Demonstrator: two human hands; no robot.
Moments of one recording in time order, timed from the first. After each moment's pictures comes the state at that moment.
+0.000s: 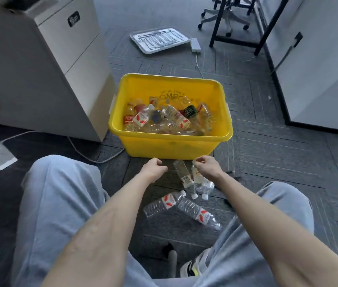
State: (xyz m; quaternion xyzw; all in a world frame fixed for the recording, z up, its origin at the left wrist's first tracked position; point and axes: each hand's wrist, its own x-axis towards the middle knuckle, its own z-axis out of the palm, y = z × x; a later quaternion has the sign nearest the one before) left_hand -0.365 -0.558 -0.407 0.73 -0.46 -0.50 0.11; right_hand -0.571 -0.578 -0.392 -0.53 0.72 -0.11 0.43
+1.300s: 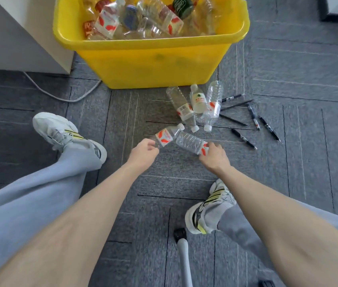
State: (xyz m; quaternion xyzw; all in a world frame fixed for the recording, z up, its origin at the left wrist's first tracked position) left_hand -0.390 -0.450 -0.550 0.73 -0.43 -0.53 0.07; right_hand -0.623 -0.450 -0.595 -0.54 0.76 0.07 0.37
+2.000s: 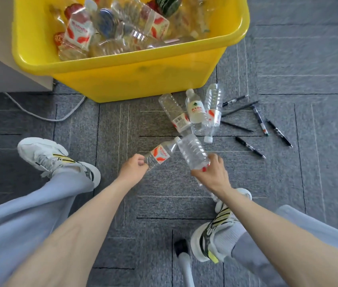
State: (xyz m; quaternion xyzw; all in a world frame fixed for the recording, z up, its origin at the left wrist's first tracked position) left_hand -0.382 -0.510 -0.625 0.75 -0.46 -0.47 -0.06; right_hand -0.629 -0.472 -0.622 -0.46 0.77 -0.03 0.43
